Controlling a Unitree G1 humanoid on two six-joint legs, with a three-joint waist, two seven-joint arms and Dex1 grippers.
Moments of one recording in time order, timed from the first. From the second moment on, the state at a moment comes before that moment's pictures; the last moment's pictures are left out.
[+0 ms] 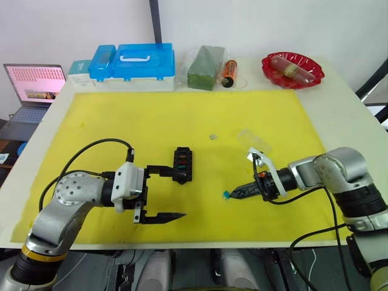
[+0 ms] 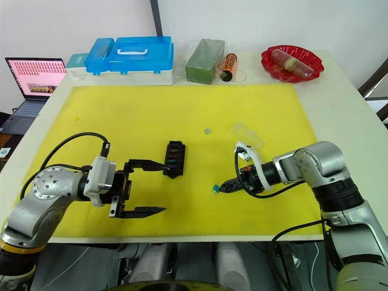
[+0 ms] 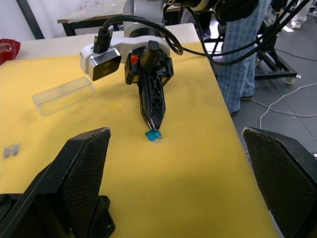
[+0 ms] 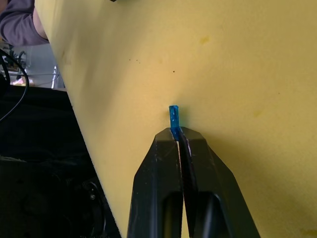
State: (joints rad) left arm -0.11 0.72 -0.03 -0.47 -0.55 0.21 -1.19; right arm -0.61 -0.79 0.21 -0.02 0.83 1.49 0.93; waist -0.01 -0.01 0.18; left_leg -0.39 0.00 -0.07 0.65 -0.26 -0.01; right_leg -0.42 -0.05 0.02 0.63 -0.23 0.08
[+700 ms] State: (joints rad) left arm -0.14 0.76 0.13 -0.27 -0.56 0.21 -1.15; right arm -1.17 -0.65 0.36 -0.21 0.70 1.49 0.73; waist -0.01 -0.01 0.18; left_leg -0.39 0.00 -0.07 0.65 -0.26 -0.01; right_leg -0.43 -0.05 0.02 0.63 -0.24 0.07
